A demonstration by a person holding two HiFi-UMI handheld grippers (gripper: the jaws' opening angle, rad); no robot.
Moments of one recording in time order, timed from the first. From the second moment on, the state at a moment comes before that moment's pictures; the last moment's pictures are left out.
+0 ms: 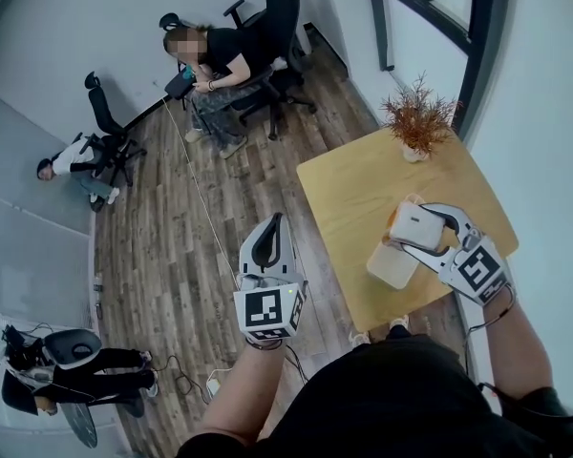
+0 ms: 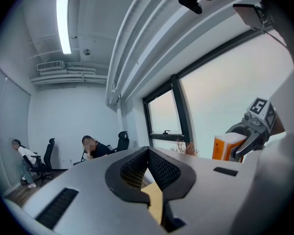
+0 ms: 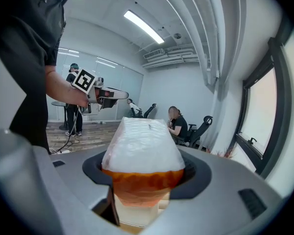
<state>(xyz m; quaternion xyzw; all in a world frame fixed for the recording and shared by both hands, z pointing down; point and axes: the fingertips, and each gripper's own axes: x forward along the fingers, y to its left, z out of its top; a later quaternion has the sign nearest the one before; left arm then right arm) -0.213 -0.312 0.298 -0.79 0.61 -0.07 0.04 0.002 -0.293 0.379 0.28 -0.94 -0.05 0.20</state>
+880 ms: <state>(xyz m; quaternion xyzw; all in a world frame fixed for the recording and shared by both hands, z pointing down) -0.222 -0.323 0.237 -0.77 0.63 -0.03 0.09 0.029 -0.309 0.295 0.32 -0.93 -0.09 0.15</state>
